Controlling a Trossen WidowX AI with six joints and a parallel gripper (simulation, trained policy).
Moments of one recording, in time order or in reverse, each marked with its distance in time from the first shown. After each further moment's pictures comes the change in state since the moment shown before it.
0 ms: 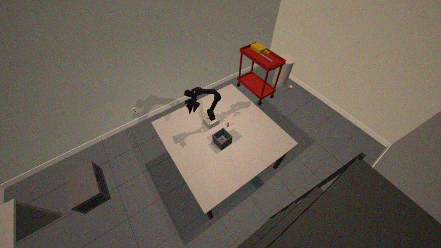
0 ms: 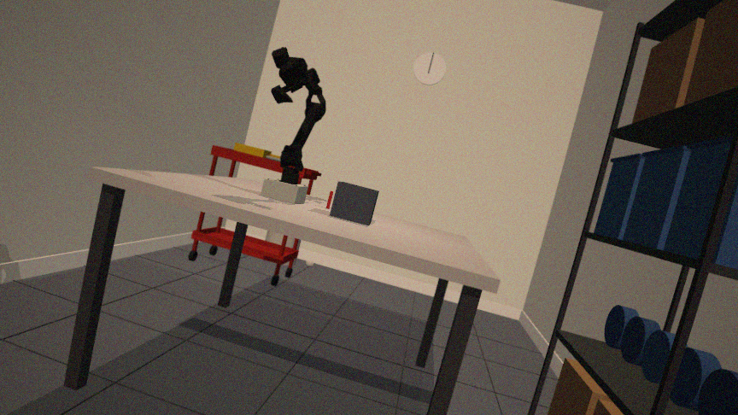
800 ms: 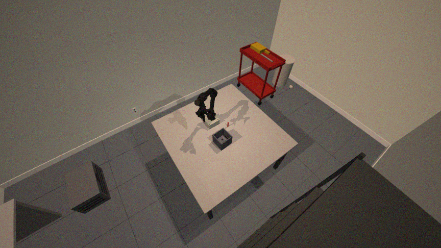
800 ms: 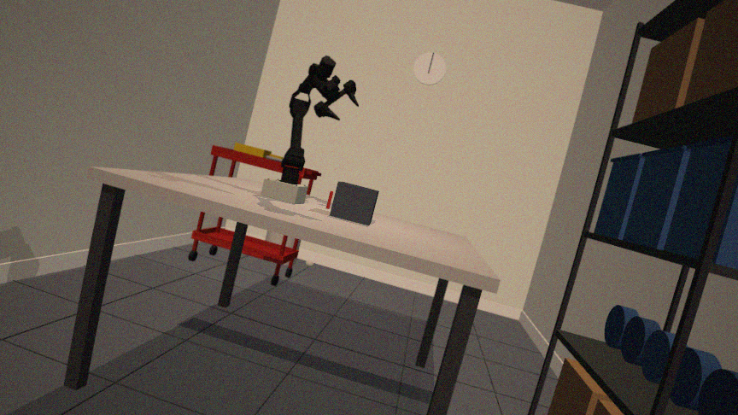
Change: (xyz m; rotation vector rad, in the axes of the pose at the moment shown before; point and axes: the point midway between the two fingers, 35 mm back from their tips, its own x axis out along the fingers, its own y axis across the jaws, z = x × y) arm 0.072 0.120 -0.099 0.038 0.393 0.171
